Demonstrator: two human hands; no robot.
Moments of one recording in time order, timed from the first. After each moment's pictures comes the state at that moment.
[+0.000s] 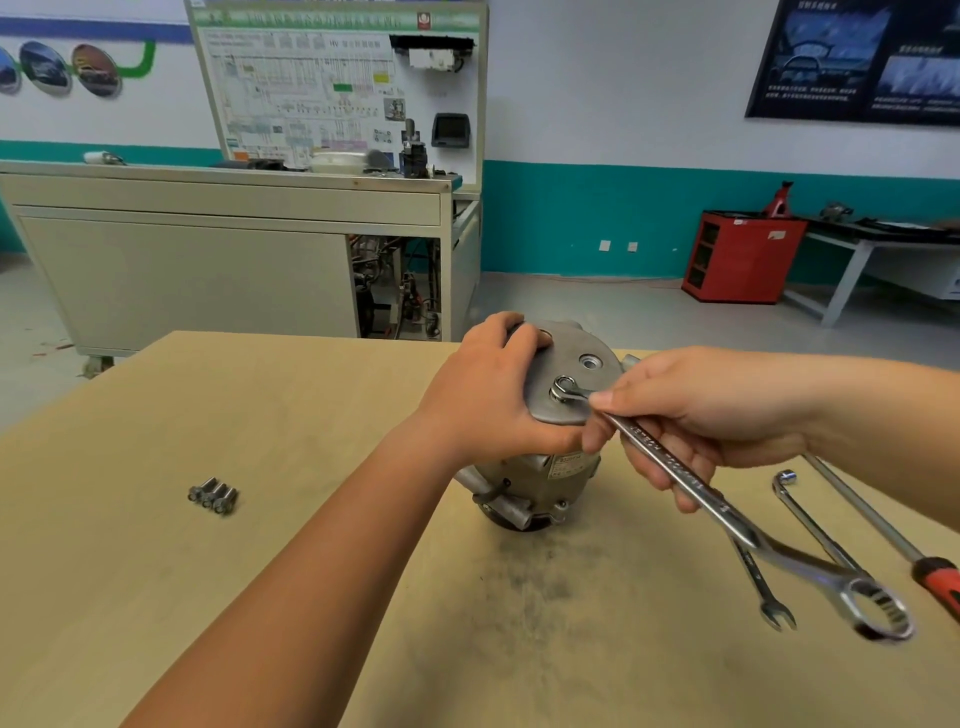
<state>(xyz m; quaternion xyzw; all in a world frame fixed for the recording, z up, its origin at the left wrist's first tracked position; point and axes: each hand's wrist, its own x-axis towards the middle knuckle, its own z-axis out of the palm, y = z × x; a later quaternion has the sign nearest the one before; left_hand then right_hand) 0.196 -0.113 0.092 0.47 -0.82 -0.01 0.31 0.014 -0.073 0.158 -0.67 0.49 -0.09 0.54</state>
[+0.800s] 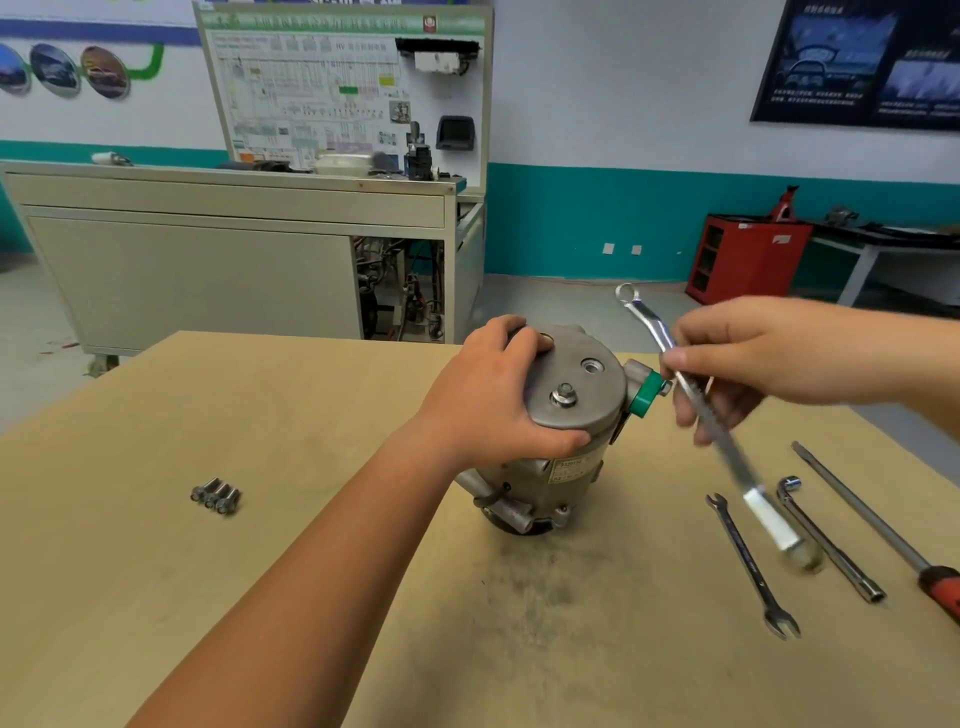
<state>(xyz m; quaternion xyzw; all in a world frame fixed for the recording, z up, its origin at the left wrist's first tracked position) 0.200 -0.114 0.093 0.48 -0.82 -0.02 0.30 -0.023 -0.089 0.179 -0.77 0.53 -0.14 0.32</state>
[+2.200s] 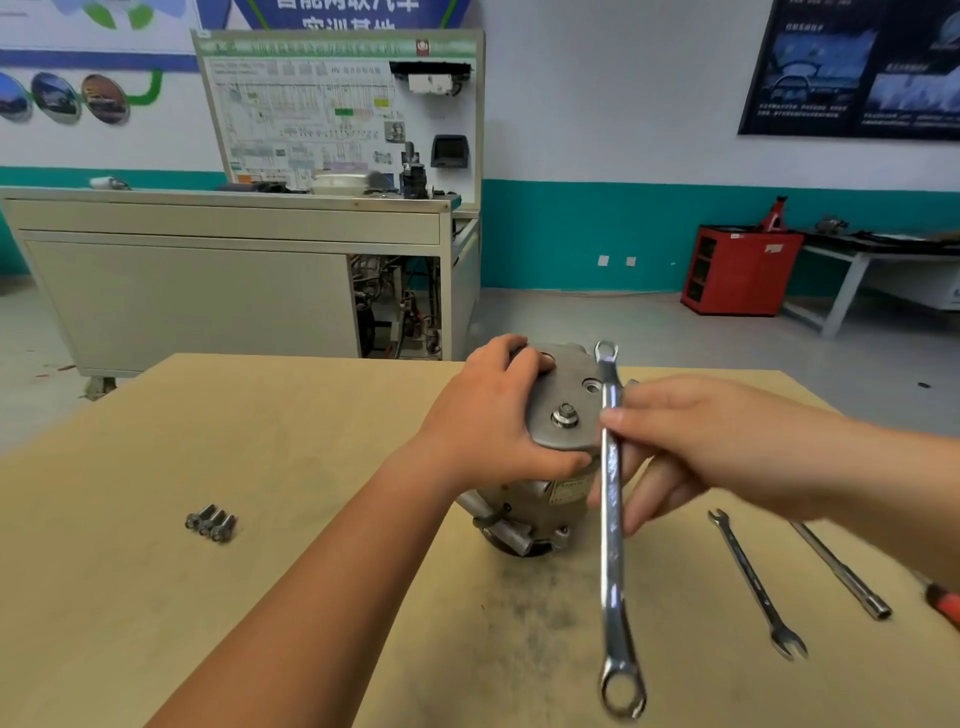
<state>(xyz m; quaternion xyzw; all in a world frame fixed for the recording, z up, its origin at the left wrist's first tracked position) 0.196 -0.115 0.094 0.48 -0.83 -0.03 0.29 0.019 -0.054 0.149 -0.70 0.50 -0.22 0.47</state>
